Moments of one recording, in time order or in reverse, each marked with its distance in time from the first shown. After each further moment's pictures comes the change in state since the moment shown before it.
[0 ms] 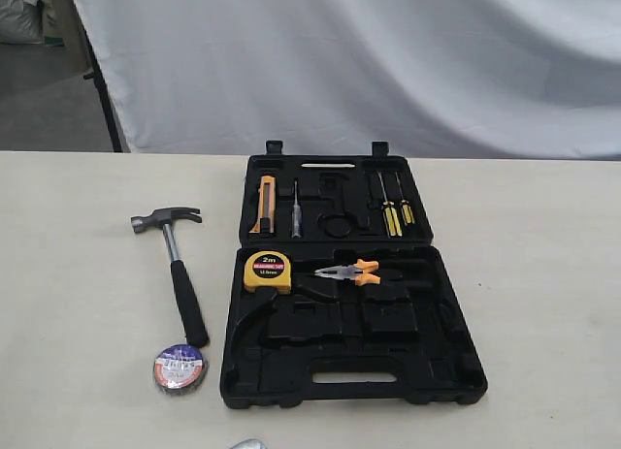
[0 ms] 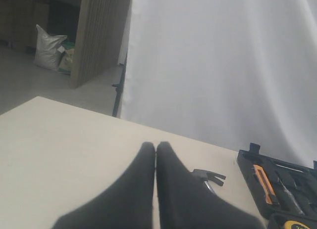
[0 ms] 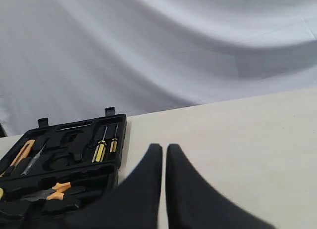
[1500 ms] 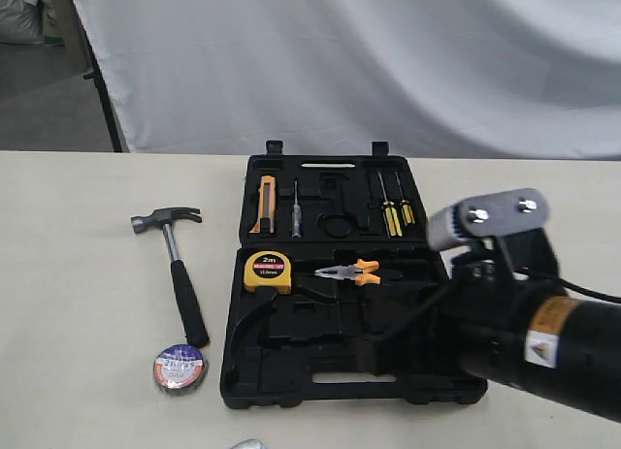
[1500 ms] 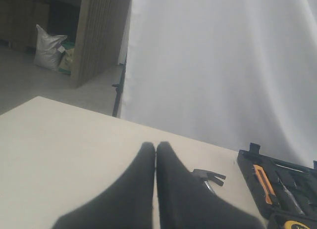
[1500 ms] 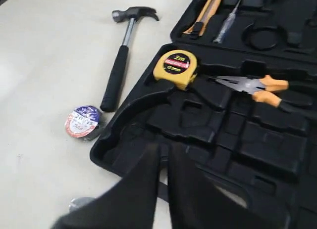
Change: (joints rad) left arm 0.000 0.000 0.000 0.000 0.000 0.000; right arm 0.746 1.203 -0.474 0.001 -0.216 0.104
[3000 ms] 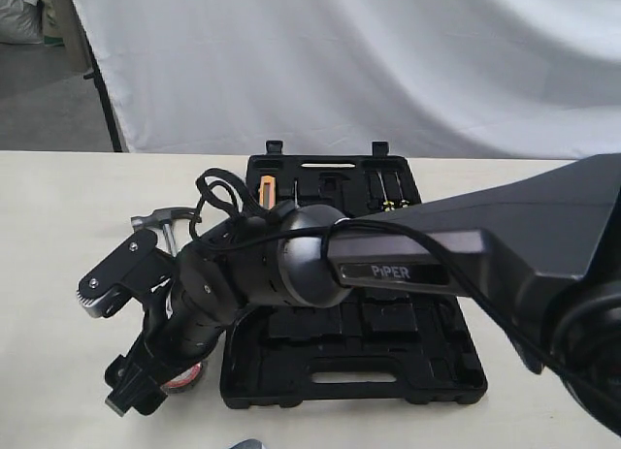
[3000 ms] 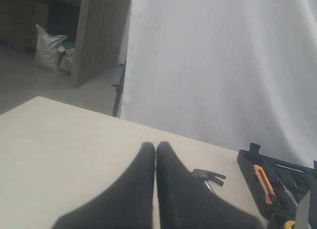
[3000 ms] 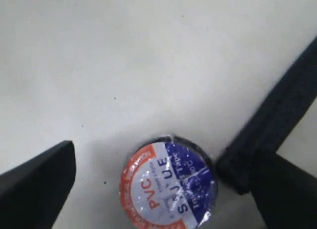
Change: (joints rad) left arm 0.000 0.000 0.000 0.000 0.000 0.000; right arm 0.250 0.968 -1.028 -0.007 0.527 -0.423
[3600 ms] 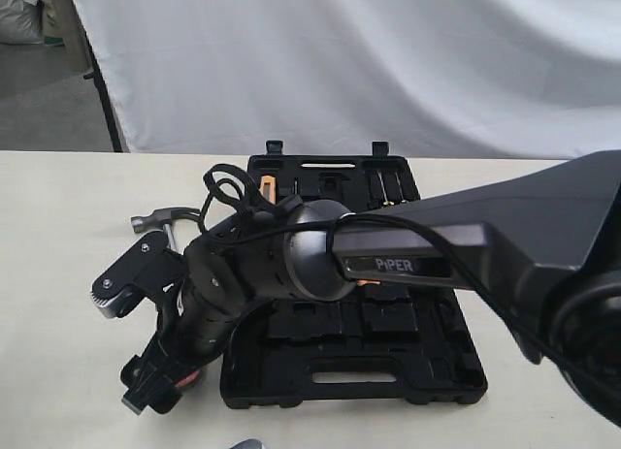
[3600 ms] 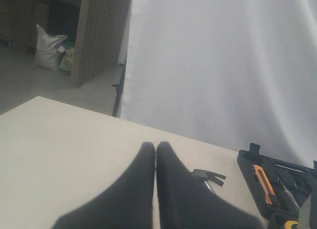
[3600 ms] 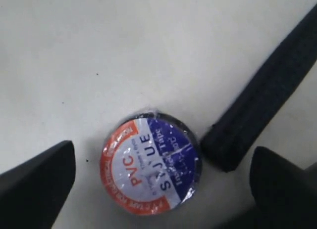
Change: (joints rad) left arm 0.000 0.000 0.000 0.000 0.000 0.000; right arm -0.015 0.002 -0.002 -0.020 0.050 -0.003
